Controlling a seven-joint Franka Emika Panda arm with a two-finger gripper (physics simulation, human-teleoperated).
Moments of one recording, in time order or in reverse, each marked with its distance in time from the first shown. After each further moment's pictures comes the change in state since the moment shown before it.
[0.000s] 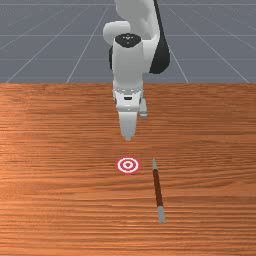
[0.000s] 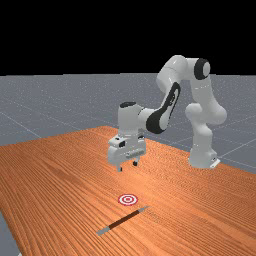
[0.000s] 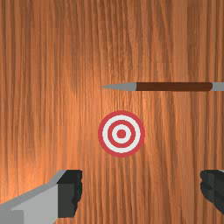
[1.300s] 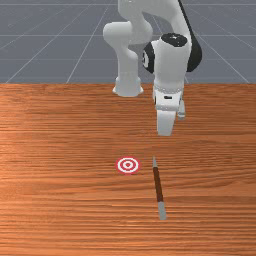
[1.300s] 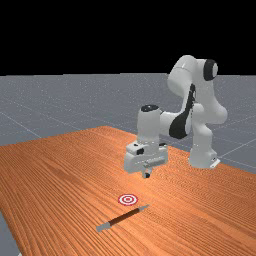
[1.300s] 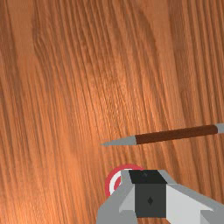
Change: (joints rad) arm 0.173 0.024 0.019 0.036 -0.033 0.002 0.366
